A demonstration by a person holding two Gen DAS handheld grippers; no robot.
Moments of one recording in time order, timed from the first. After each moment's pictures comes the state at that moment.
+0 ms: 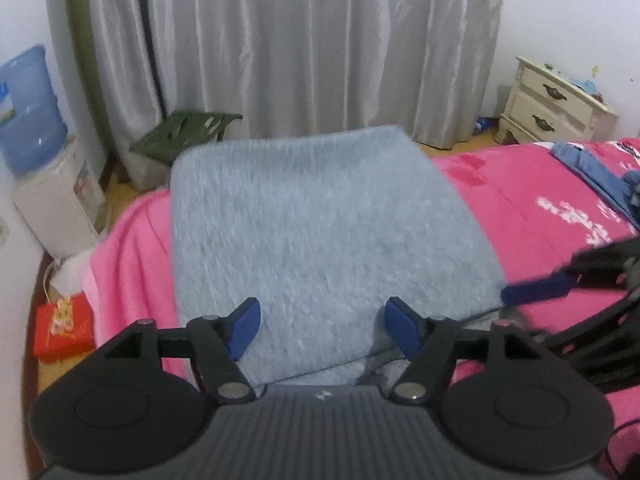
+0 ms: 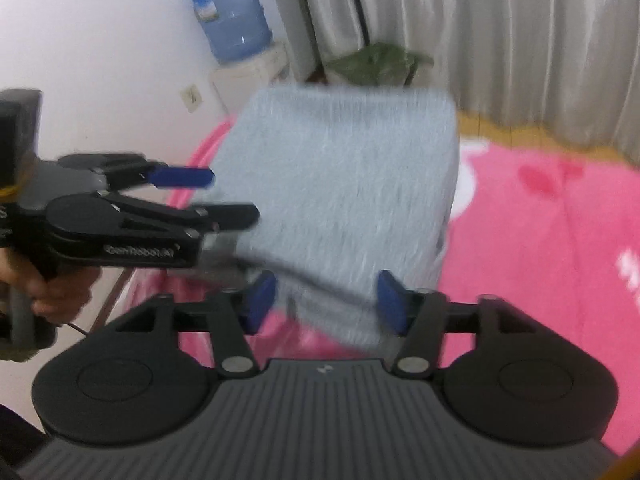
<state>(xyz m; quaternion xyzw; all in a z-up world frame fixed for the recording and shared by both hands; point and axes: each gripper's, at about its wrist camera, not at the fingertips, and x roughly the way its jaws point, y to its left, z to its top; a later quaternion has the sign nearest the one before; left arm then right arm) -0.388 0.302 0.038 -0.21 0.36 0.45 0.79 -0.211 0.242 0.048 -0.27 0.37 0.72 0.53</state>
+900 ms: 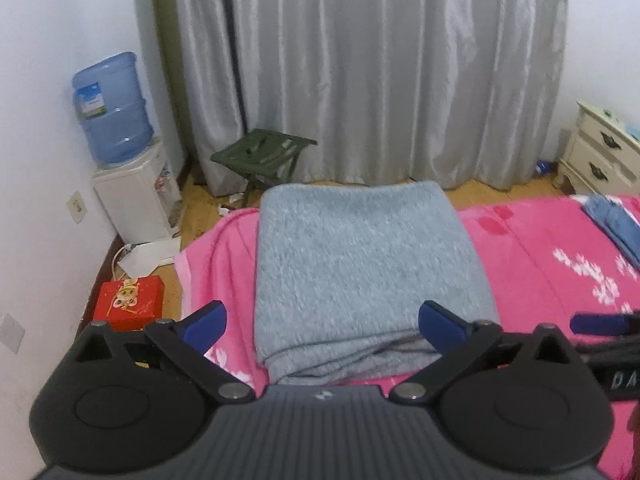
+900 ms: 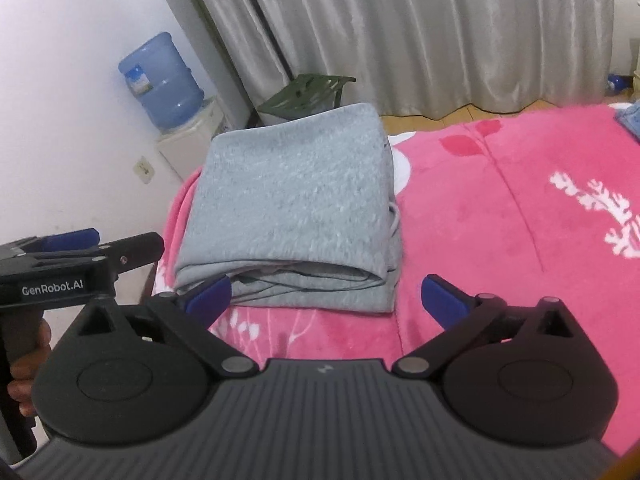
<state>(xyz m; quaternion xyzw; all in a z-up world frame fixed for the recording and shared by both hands) -0.406 0.234 0.127 -0.21 0.31 0.56 0.73 -0.198 0.186 0.091 -0.16 0.40 0.65 0.62</state>
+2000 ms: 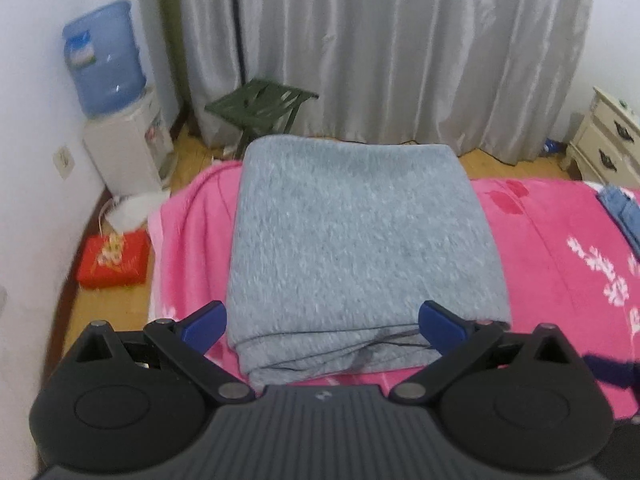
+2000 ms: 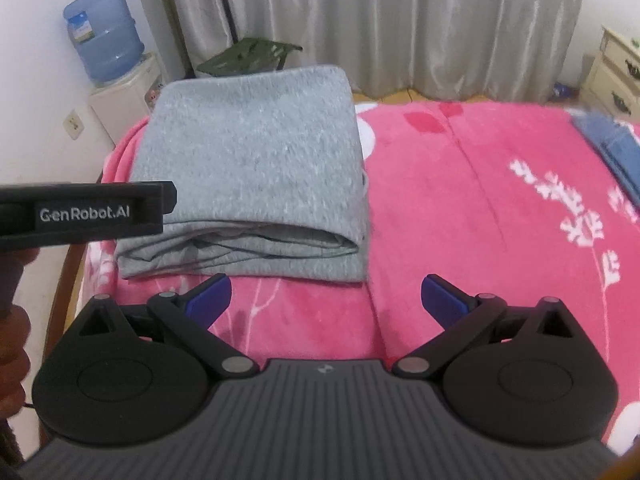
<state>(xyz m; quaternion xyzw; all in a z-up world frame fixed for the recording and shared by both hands) -0.391 0.273 0.090 -0.28 0.35 0.54 0.71 -0.242 0.197 0.074 -0.26 0.40 0.57 0.67</state>
